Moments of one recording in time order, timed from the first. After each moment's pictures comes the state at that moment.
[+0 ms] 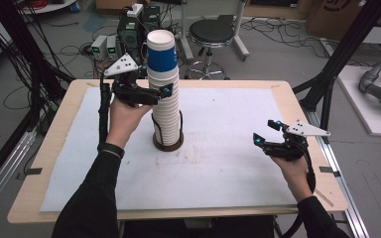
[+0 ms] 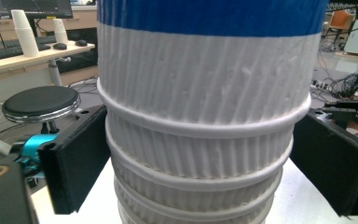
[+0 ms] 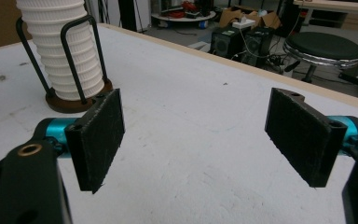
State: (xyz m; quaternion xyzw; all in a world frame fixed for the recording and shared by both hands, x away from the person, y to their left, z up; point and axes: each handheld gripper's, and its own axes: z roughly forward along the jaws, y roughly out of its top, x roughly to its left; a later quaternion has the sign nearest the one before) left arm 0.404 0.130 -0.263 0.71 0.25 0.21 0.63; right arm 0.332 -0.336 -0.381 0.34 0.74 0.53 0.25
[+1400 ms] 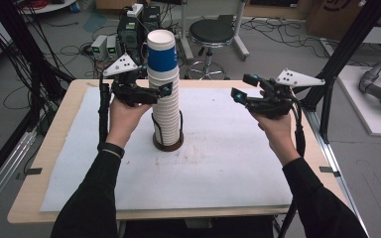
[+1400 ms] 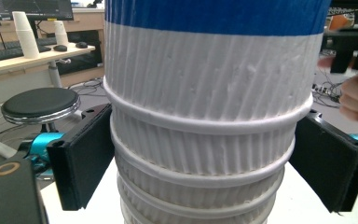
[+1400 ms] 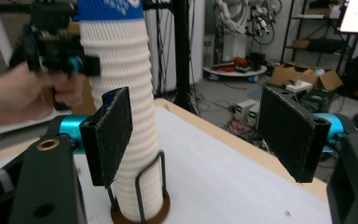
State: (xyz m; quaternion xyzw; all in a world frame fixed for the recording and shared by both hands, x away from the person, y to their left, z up) left arm 0.405 0.131 -0.264 0.71 0.25 0.20 0.63; right arm 0.374 -0.262 -0.257 0.24 0.71 0.63 0.20
